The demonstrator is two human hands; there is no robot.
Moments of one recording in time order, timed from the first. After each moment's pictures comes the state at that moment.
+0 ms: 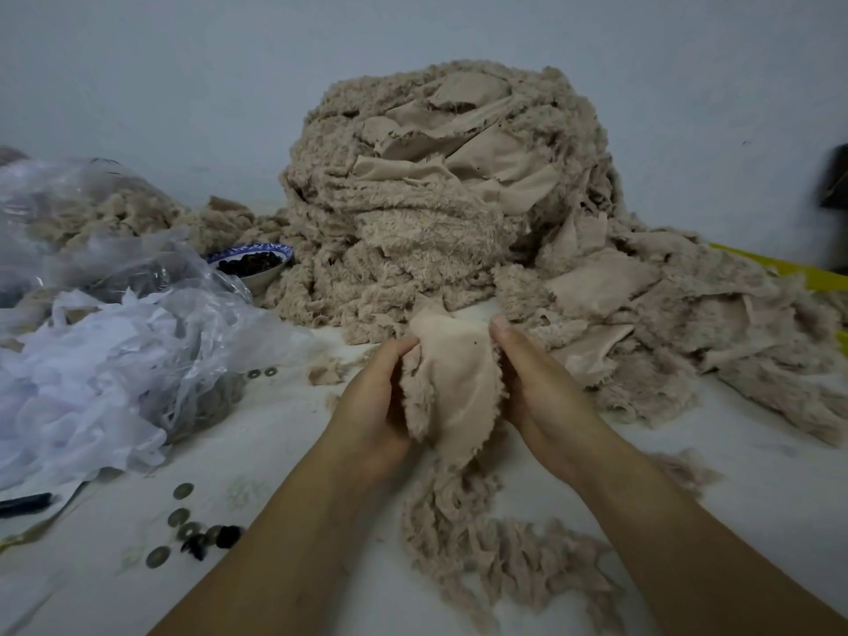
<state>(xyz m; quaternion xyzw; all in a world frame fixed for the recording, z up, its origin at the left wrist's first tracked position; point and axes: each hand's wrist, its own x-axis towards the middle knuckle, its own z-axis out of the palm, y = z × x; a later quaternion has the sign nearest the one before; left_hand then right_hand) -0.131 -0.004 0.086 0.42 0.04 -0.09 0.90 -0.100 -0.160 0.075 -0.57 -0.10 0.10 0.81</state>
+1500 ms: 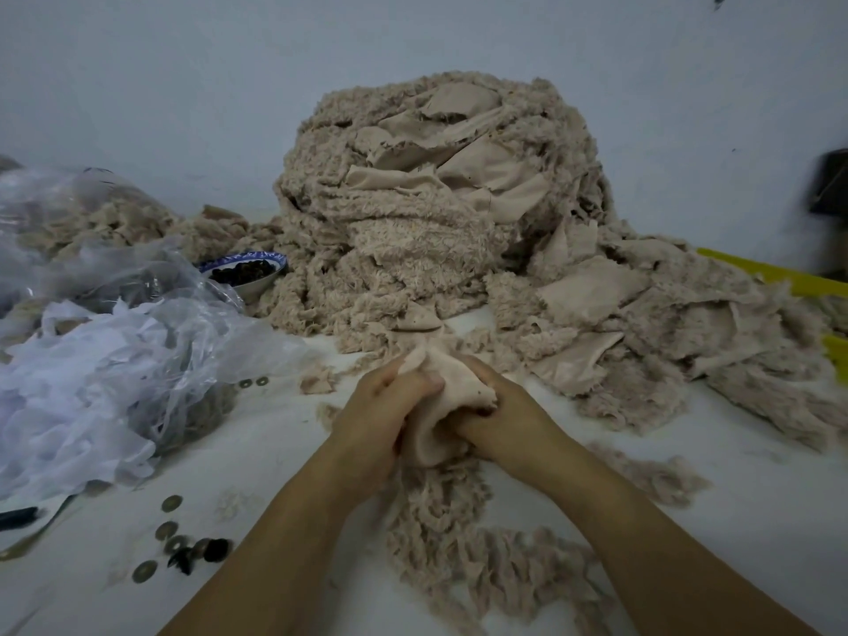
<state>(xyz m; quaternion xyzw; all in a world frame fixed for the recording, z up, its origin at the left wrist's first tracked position) -0.140 -0.002 0.085 0.62 -0.09 0.00 0.78 -0.101 -0.157 0.063 -0.81 -0.24 0.05 0.54</state>
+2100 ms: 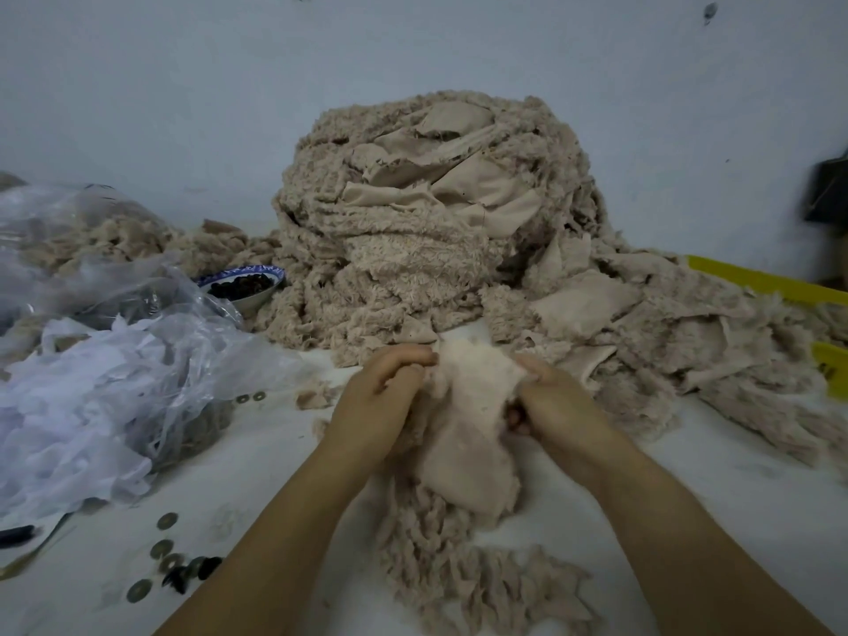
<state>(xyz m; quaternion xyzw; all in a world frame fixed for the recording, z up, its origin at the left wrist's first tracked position) -0.118 -0.001 0.087 0.78 -0.03 0.14 0.62 -0.089 -0.185 0.087 -0.66 -0.06 0.06 0.74</state>
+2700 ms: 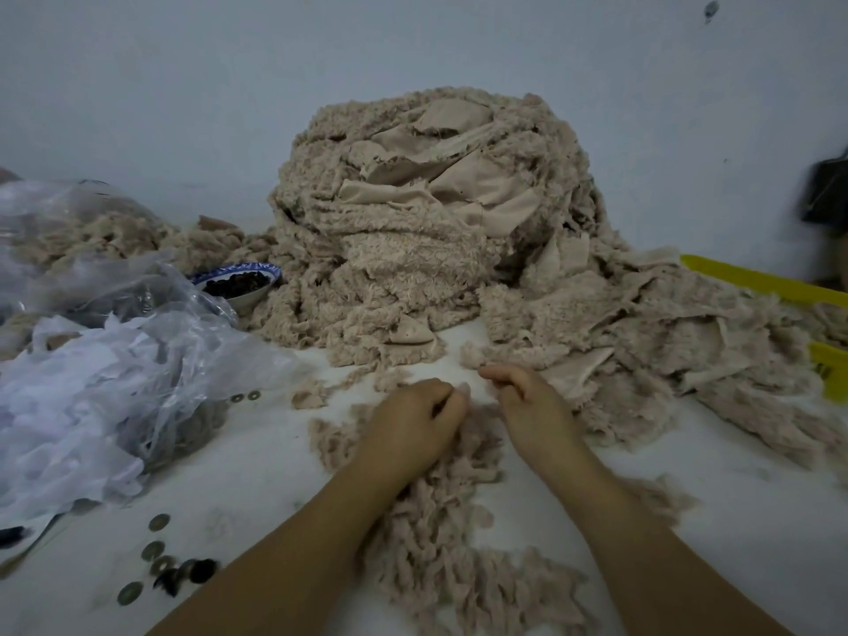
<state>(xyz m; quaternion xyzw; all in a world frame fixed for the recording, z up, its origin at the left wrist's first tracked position) -0.084 -0.021 0.045 0.92 -0.12 0.15 0.35 -0.077 -0.182 0.060 -0.86 -0.07 -0.05 0.51</state>
